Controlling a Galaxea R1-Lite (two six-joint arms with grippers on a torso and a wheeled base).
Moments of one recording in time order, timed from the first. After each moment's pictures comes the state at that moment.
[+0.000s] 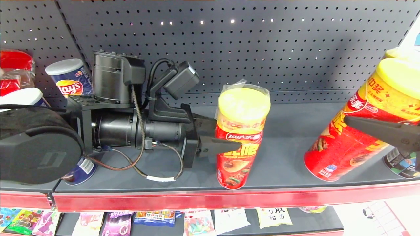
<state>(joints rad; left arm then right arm) -0.64 1.69 -1.06 -0.33 -0.72 0.16 0.40 1.07 -0.78 -0.16 0.29 -0.17</state>
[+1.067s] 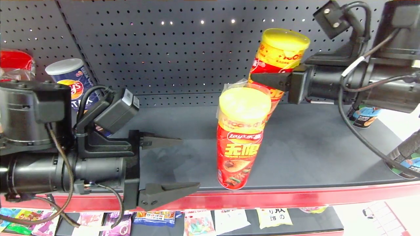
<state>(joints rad) -0.55 1.41 -0.73 -0.33 -0.65 0.15 0.54 1.60 -1.21 -0.30 0.30 -0.11</state>
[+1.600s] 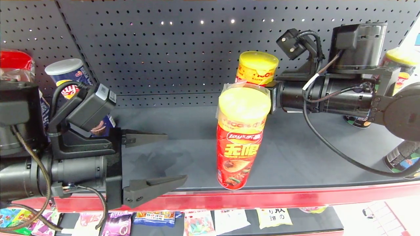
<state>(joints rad) -0.51 1.34 -0.70 -0.33 -0.59 0.12 0.55 1.72 -1.24 -0.30 0.30 -0.11</state>
